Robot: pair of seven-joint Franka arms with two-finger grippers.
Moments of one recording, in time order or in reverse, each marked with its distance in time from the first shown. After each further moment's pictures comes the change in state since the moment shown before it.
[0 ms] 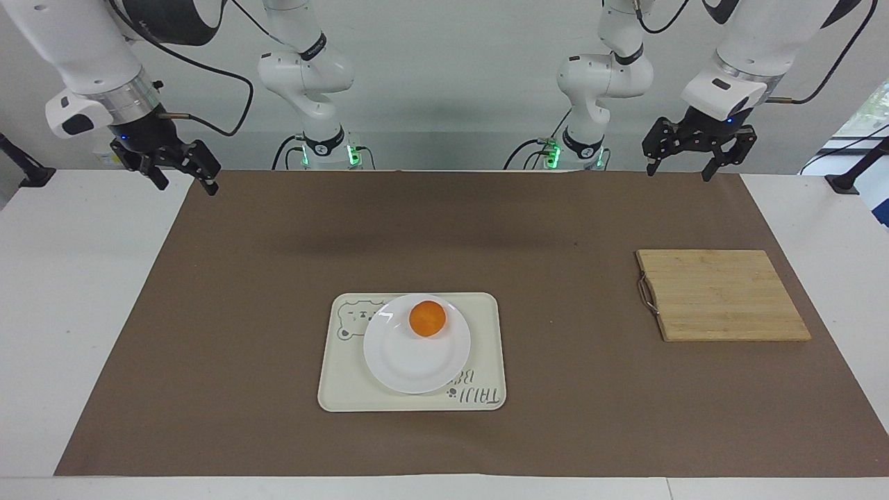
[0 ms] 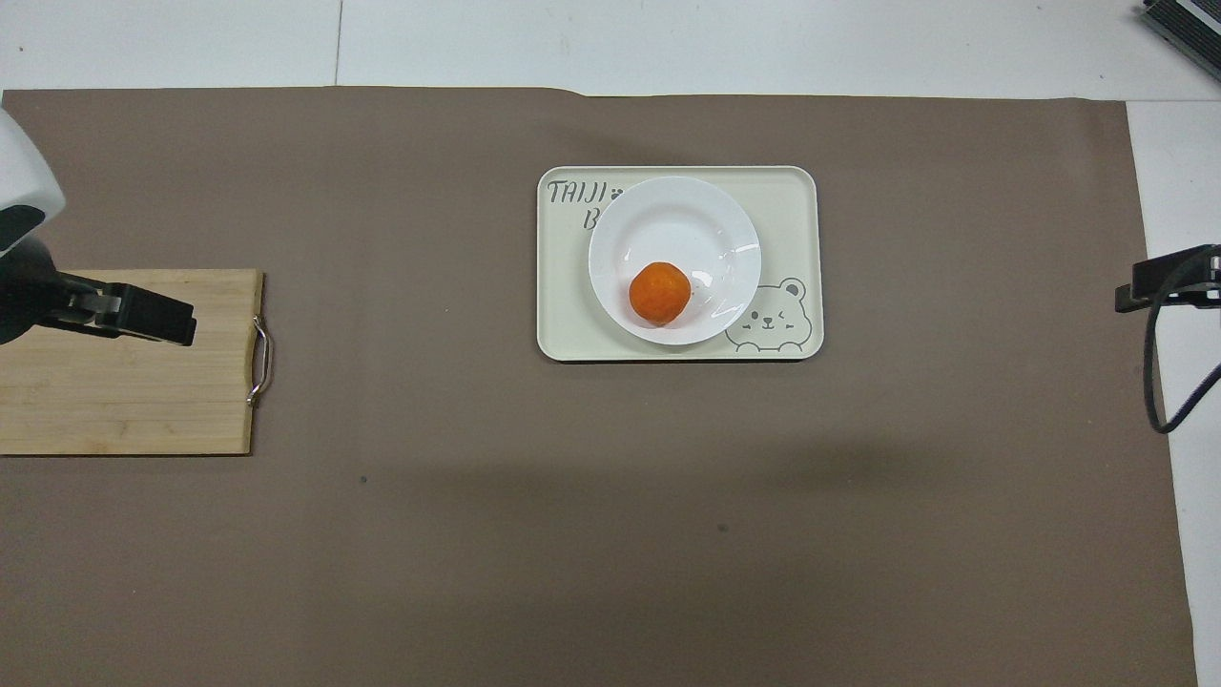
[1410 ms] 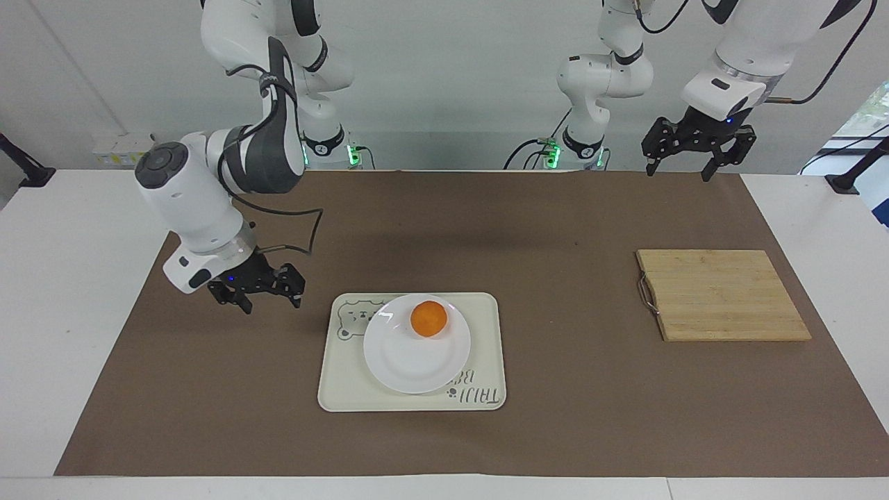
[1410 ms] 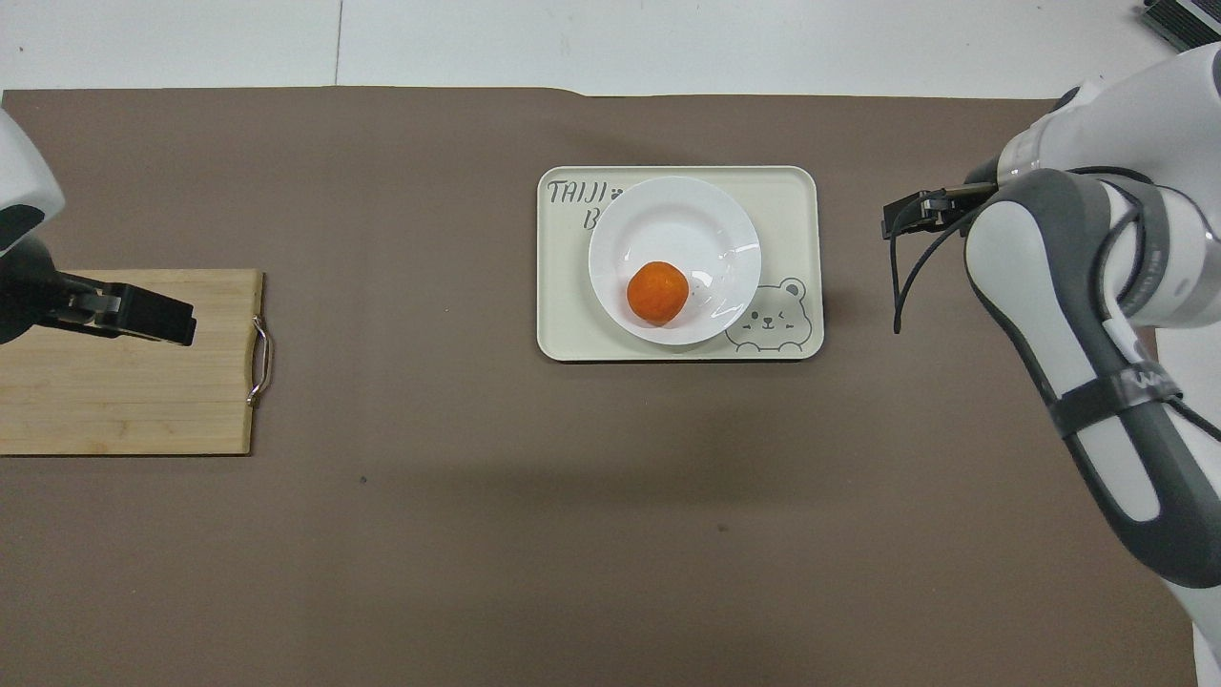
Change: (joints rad) left arm 0.000 0.001 -0.004 -0.001 0.000 0.000 0.000; right arm 0.115 0.326 0.015 0.003 0.112 0.379 -0.091
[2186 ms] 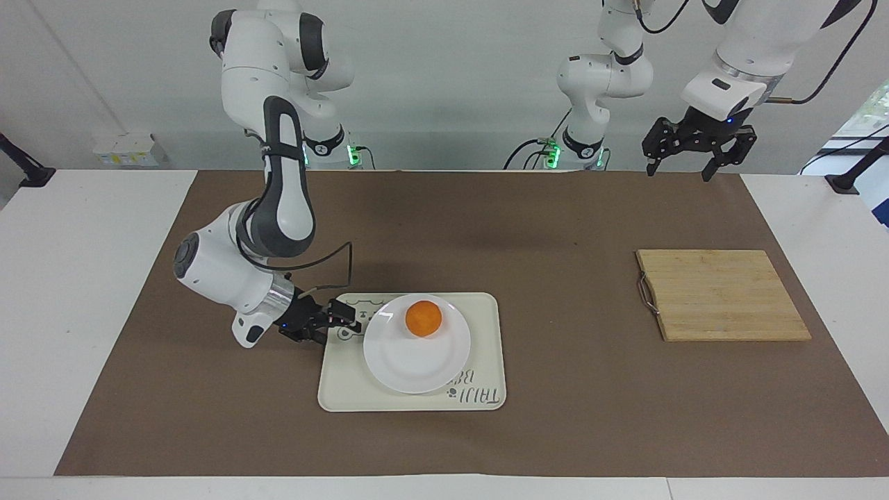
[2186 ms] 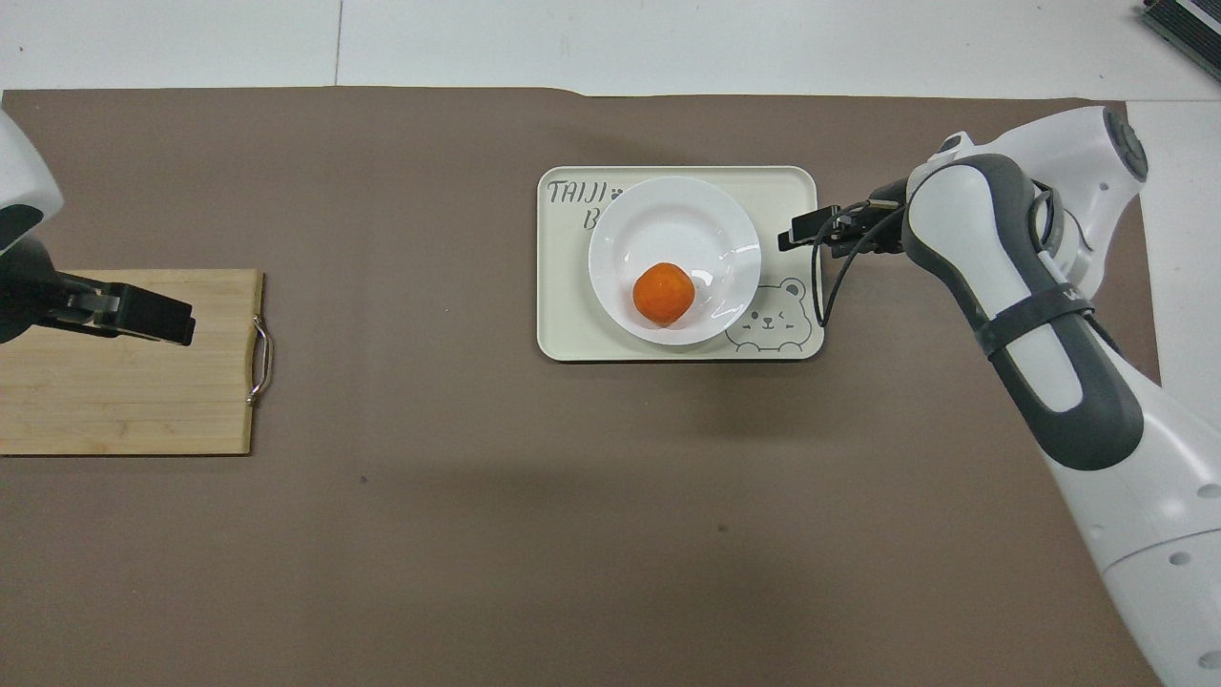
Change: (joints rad) left arm 0.000 0.000 0.003 0.000 0.000 0.000 0.000; right arm 0.031 0.218 0.009 0.000 0.463 0.114 -0.223
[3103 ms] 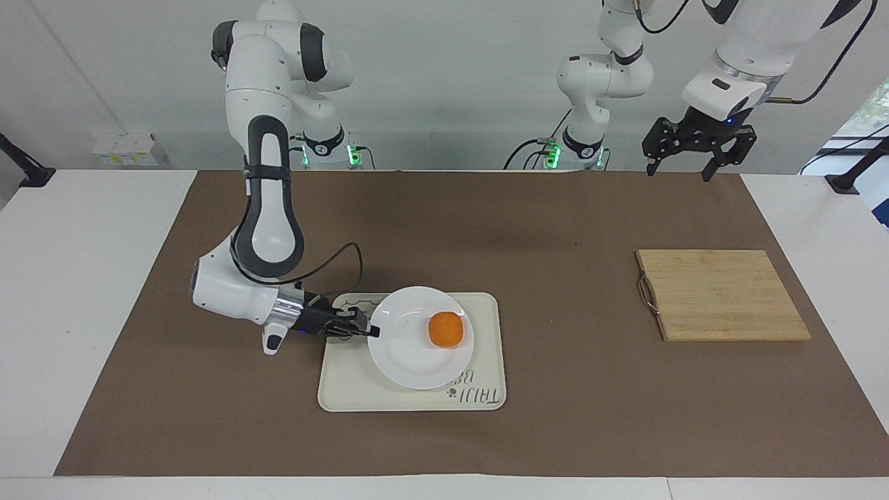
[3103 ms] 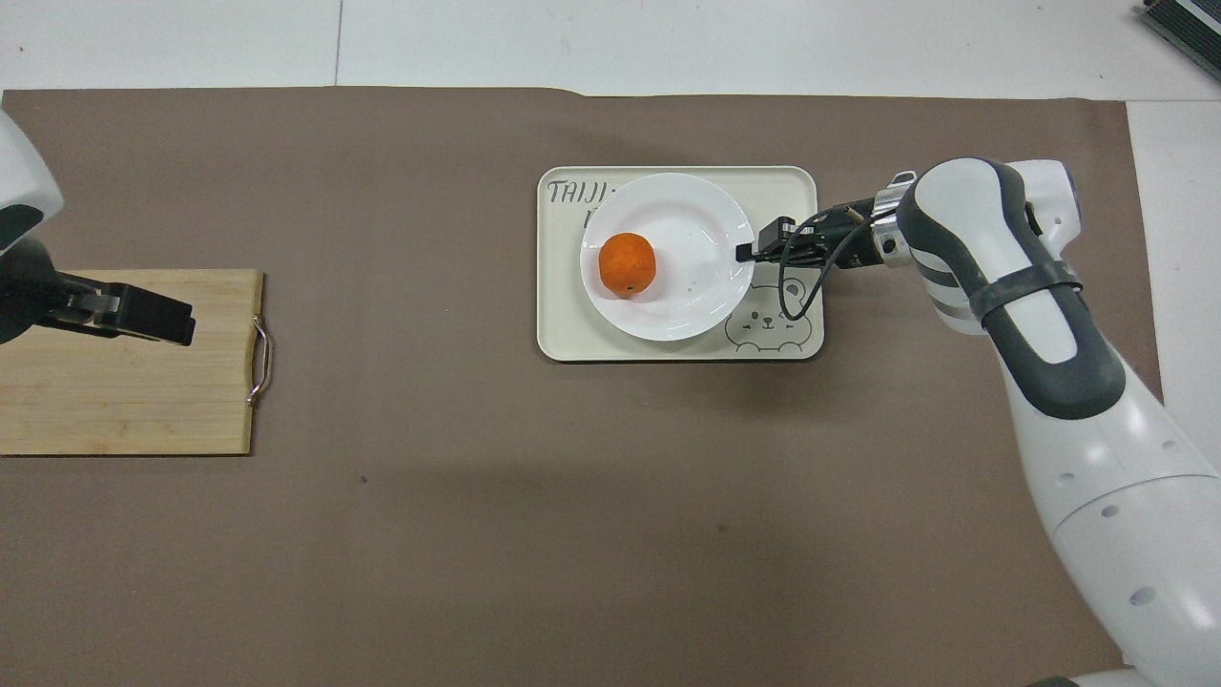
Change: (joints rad) left arm 0.000 0.000 0.000 0.000 0.000 0.000 0.000; right arm 0.001 0.106 0.011 -0.025 0.456 -0.035 -0.149
